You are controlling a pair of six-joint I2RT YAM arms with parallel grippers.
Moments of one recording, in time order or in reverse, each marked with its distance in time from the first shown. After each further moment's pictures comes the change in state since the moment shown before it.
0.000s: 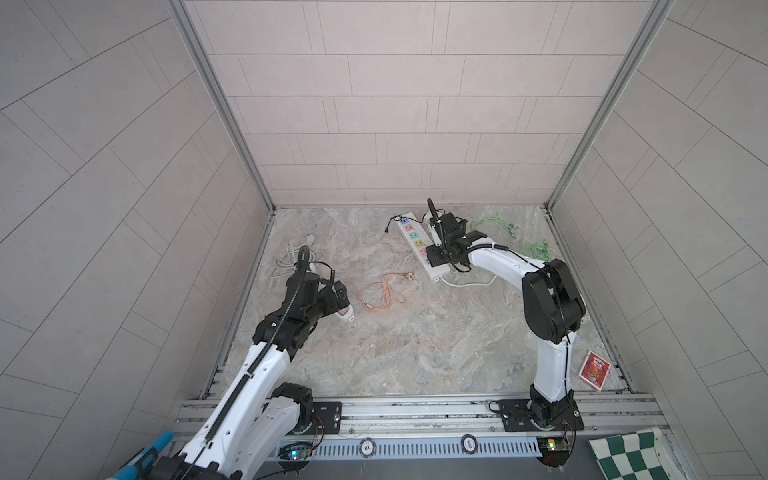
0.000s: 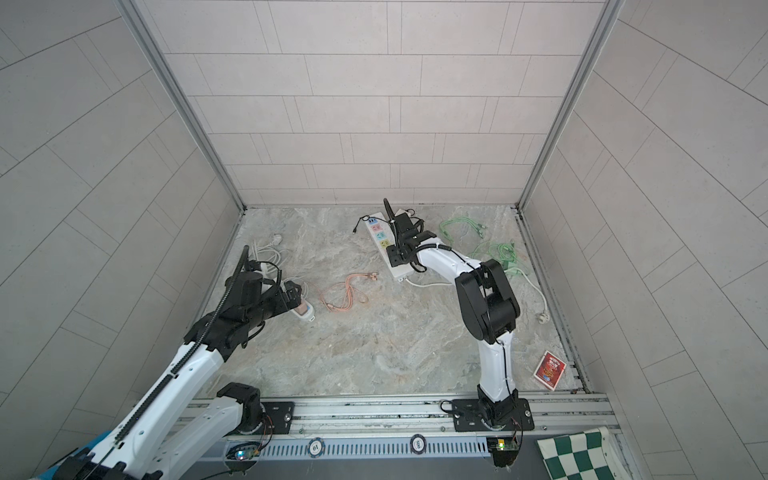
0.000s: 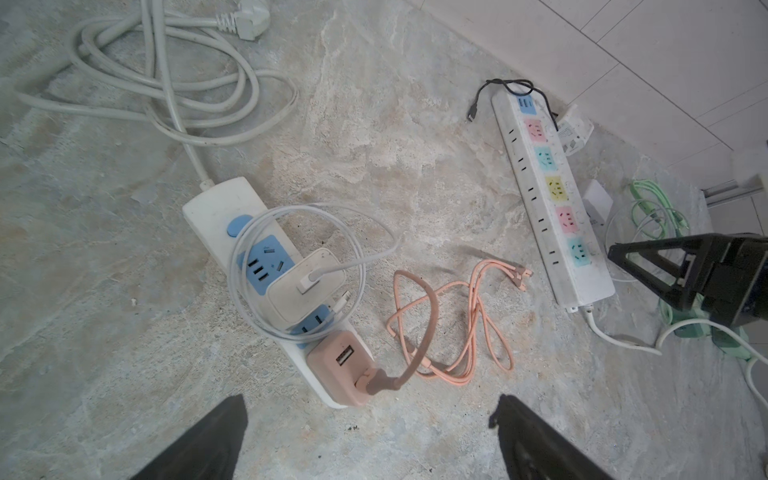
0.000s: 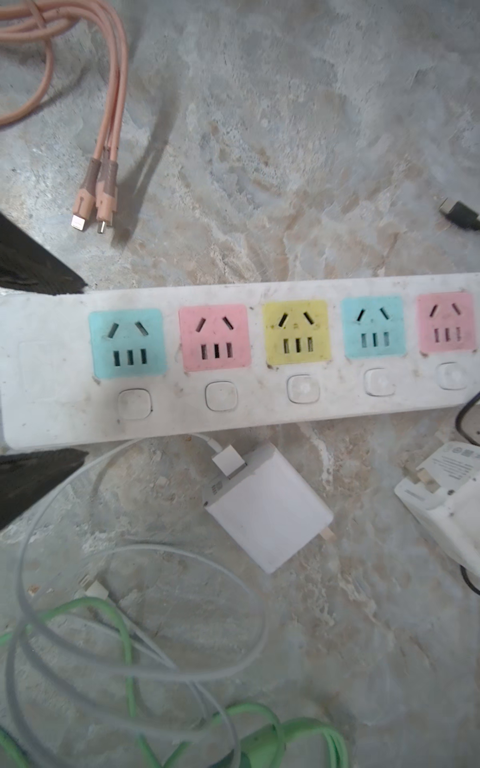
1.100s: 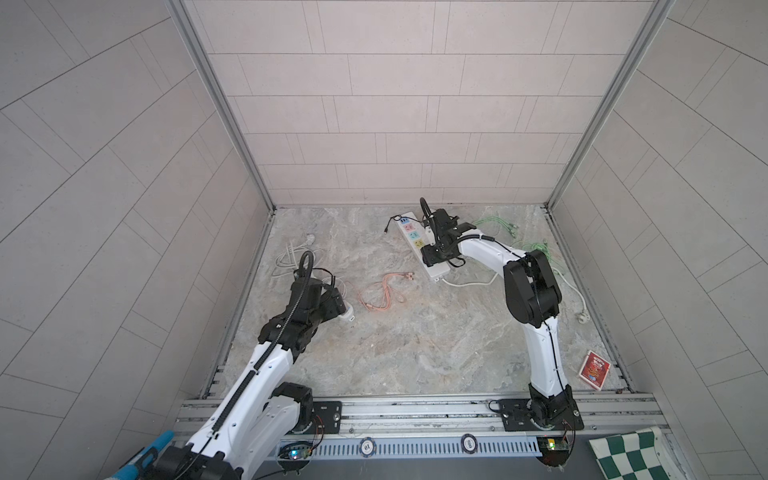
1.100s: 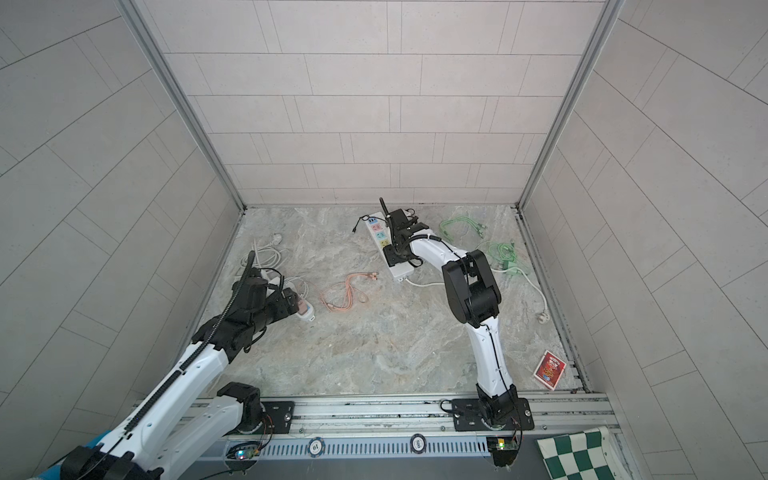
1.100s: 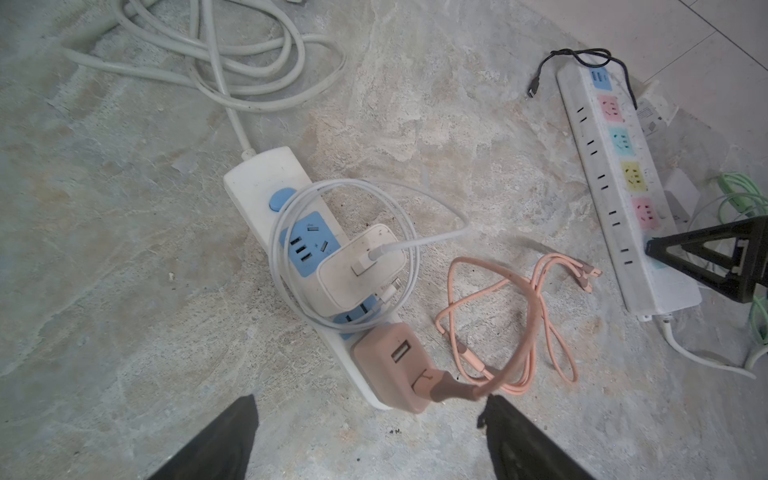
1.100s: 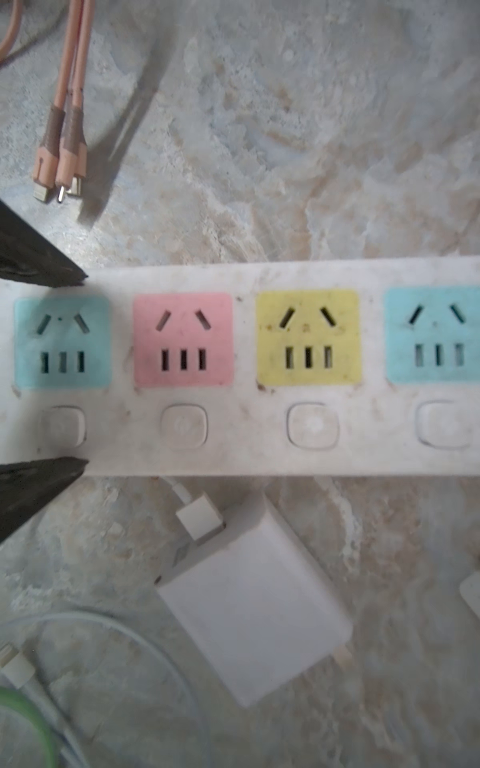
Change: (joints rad) left arm 0.010 0.012 -0.073 0.022 -0.072 -0.016; right arm -0.015 0.164 0.179 -0.129 -0.089 -0.062
